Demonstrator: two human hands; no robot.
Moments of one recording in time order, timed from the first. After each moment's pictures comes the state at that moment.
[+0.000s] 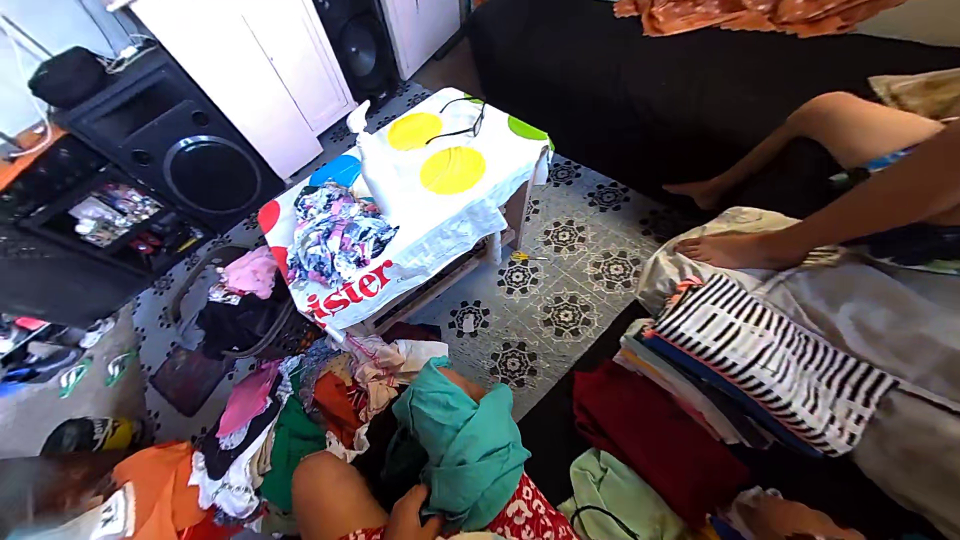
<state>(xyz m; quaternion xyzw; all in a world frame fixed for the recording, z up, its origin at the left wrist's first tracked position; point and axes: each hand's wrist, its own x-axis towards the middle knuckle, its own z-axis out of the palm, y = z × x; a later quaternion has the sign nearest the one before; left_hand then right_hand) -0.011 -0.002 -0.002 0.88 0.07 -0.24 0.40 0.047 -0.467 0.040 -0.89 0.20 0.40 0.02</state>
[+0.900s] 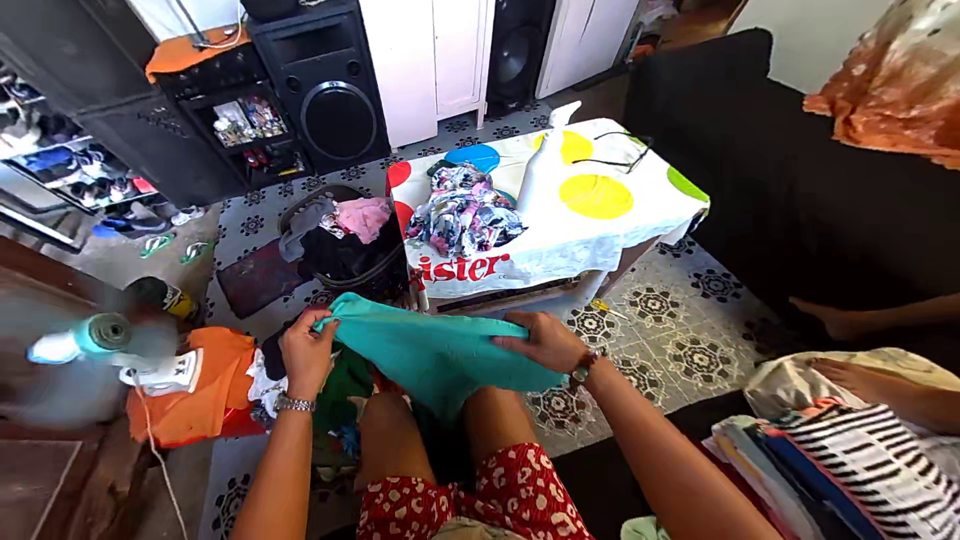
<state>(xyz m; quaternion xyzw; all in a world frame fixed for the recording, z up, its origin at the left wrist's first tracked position) 0.069 0.229 0.126 0.86 0.26 0.29 0.33 0.247 -0.109 0.148 -0.85 -0.39 0.22 0.29</state>
